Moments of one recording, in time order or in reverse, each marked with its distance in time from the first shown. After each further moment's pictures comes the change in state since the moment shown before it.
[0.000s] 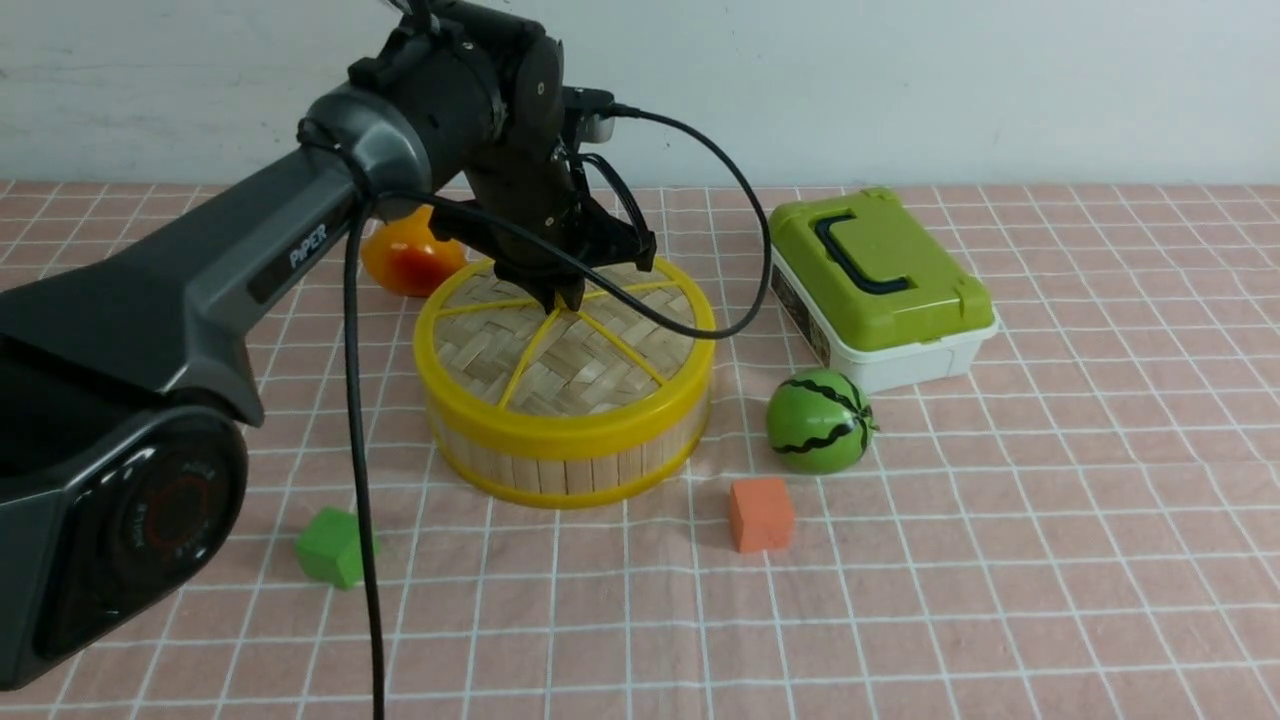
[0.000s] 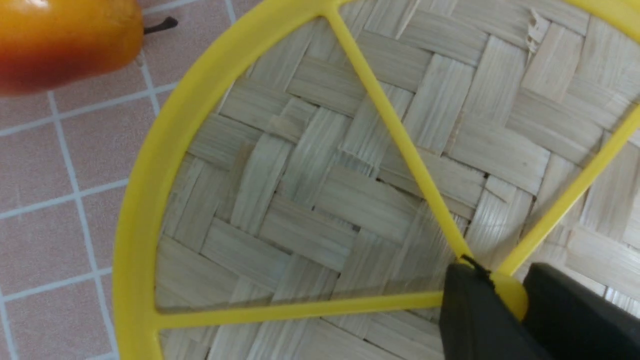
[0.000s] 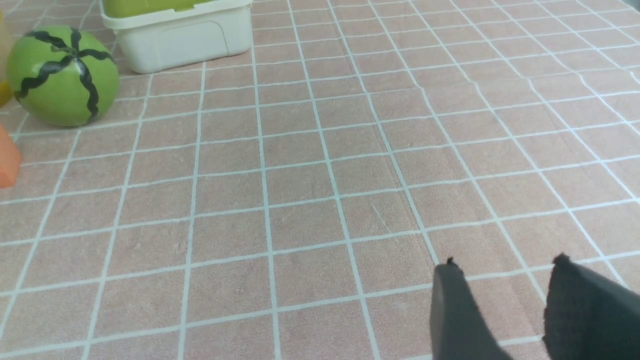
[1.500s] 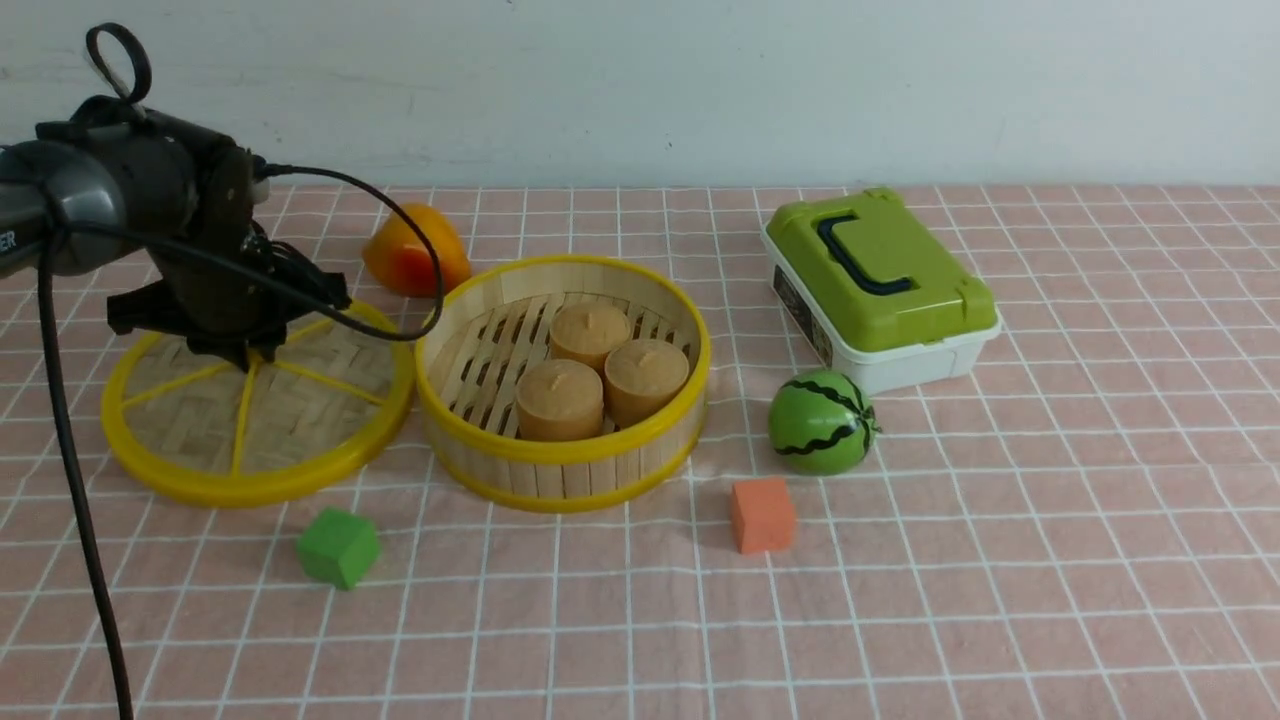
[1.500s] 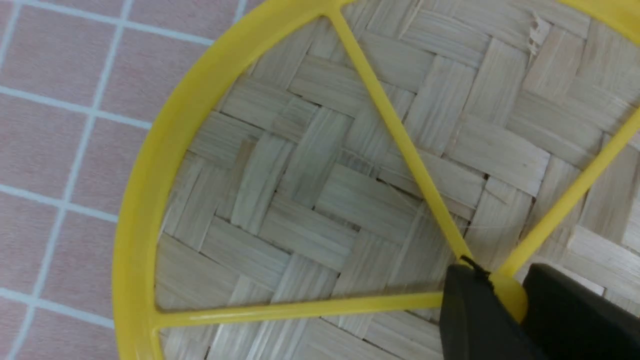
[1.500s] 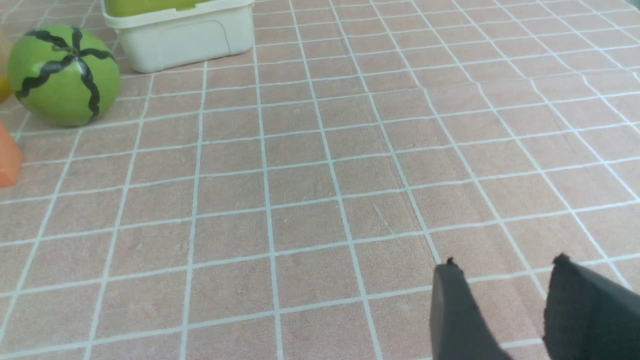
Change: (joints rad) right arm 0.000 0.000 0.000 0.000 0.000 0.000; left arm 0.350 -0.192 0.569 0.203 -0.357 -0.294
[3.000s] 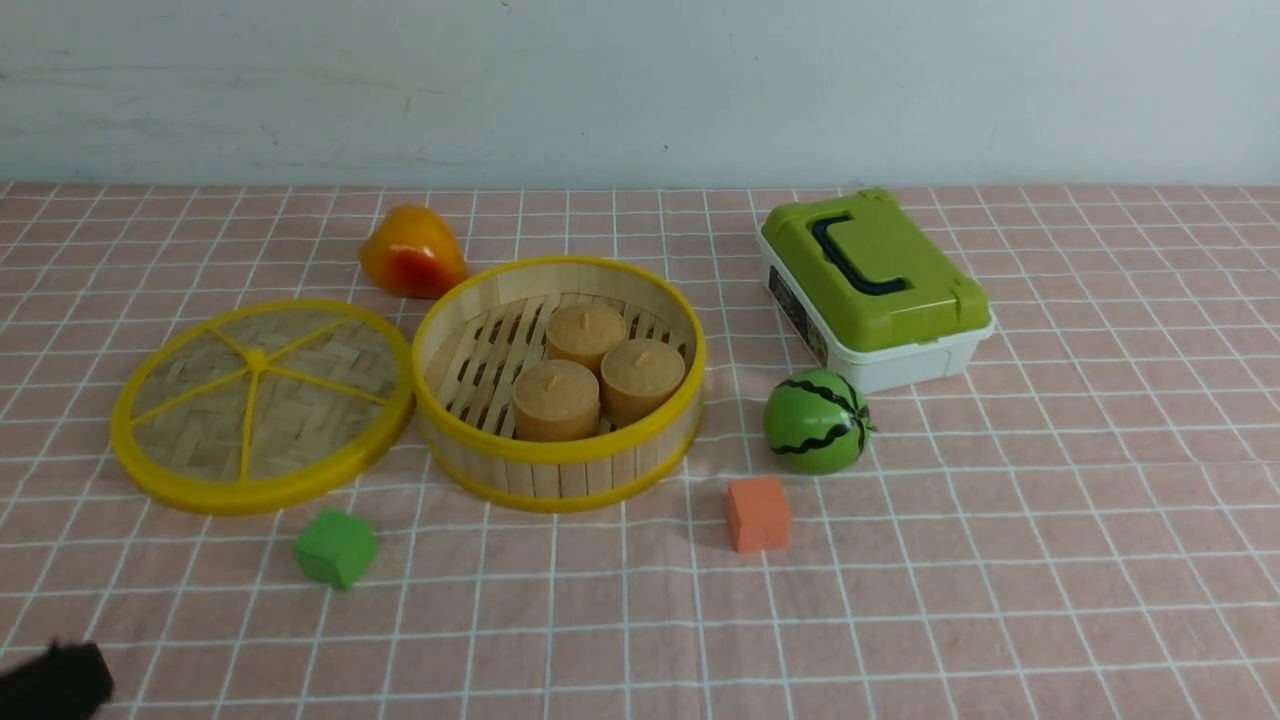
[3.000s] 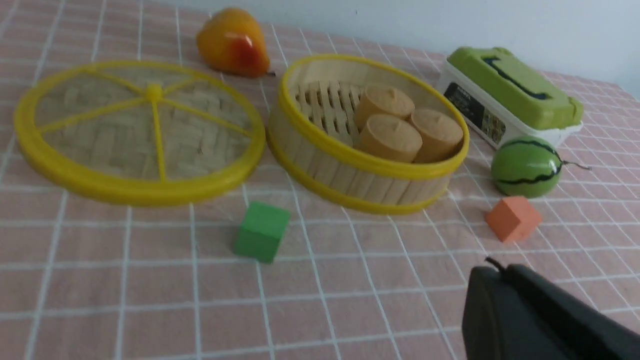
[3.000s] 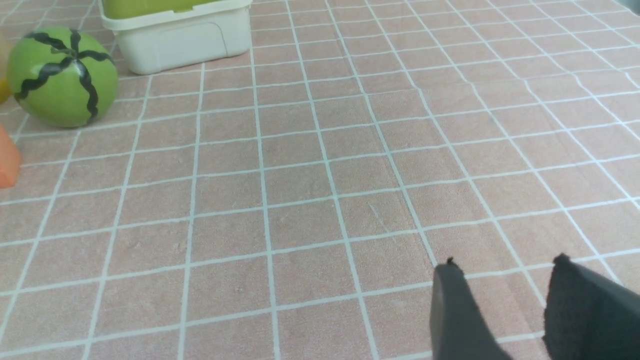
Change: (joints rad) right arm 0.000 0.000 0.000 0.000 0.000 0.000; left arm 0.000 -1.902 1.437 -0.853 -0.255 0.725
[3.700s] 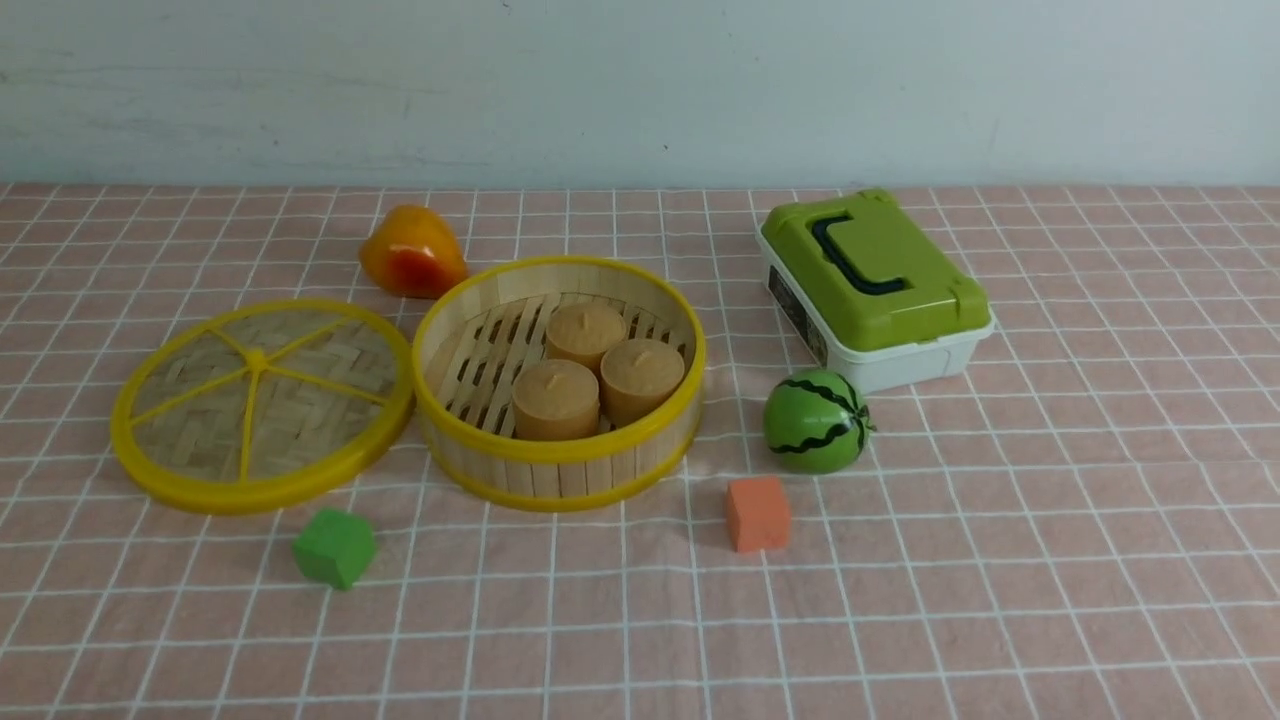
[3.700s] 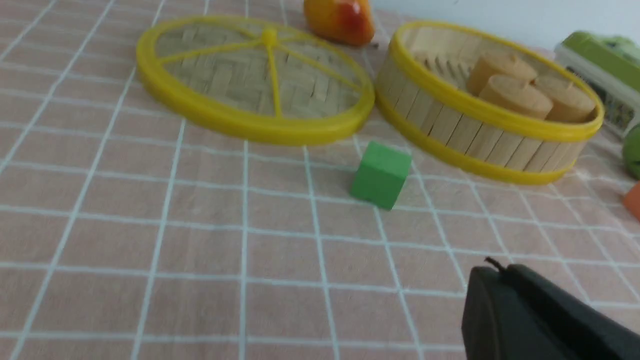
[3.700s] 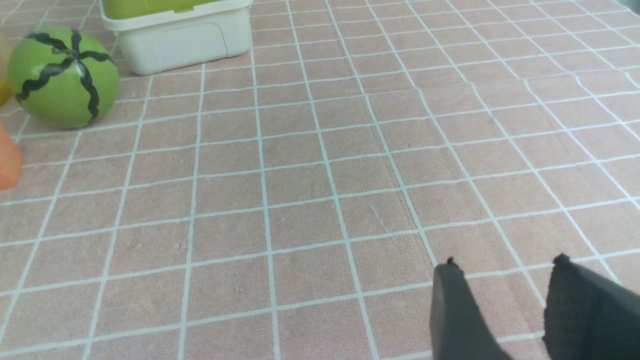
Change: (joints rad) right arm 0.000 0.000 0.000 0.000 0.000 0.000; left arm -0.012 -0.215 0.271 0.401 -0.108 -0.321
